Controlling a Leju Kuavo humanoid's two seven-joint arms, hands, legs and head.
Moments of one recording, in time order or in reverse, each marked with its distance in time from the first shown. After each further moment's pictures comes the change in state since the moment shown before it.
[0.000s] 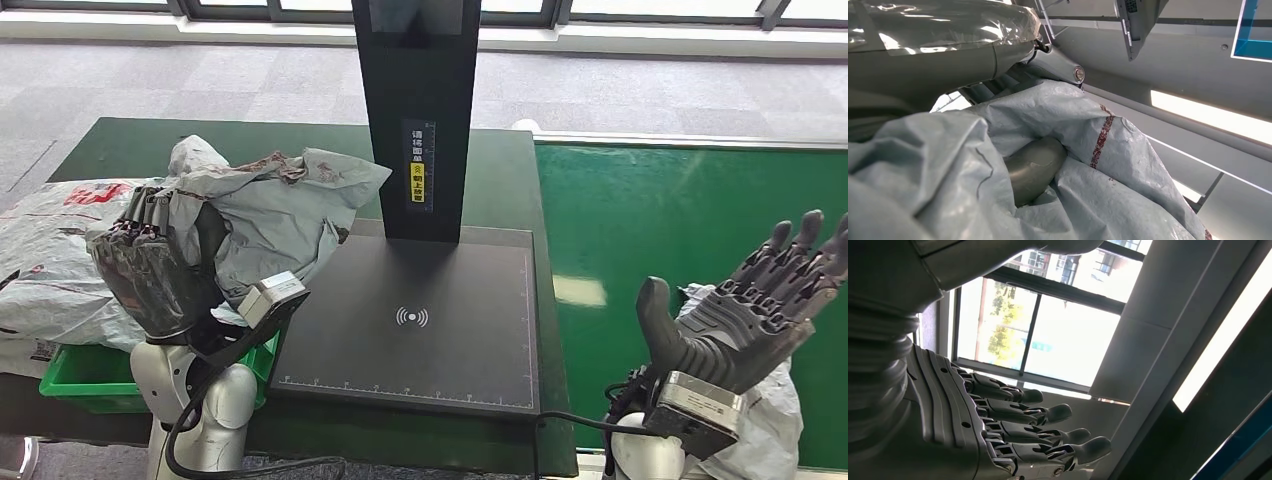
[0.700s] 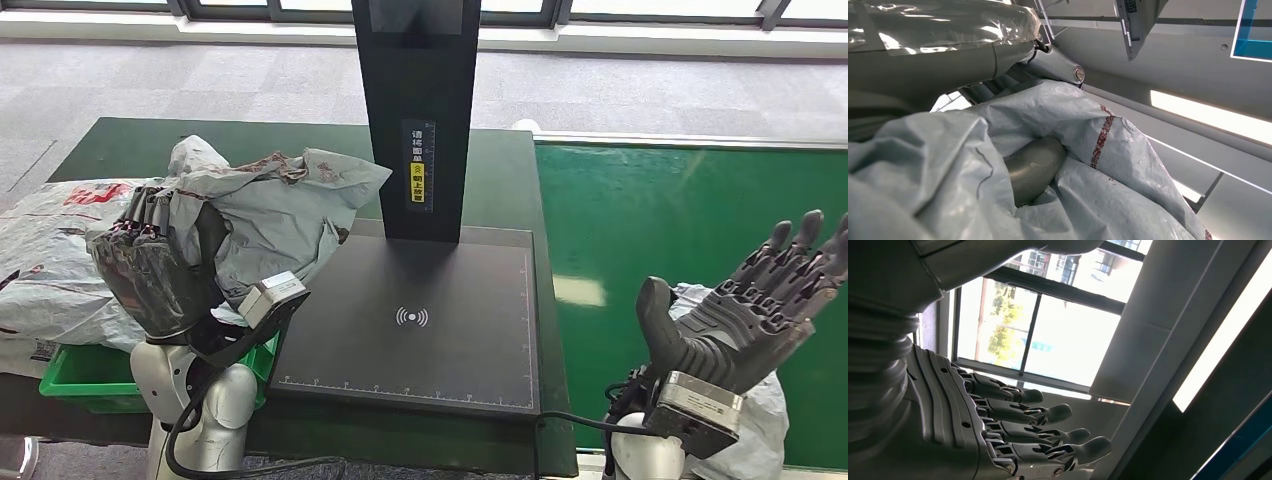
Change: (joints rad) left arm 0.000 0.000 0.000 0.000 -0.002 0.000 0.000; right arm 0.000 0.000 0.000 0.000 0.000 0.000 0.000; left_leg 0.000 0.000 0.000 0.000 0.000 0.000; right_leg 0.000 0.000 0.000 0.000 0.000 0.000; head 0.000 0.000
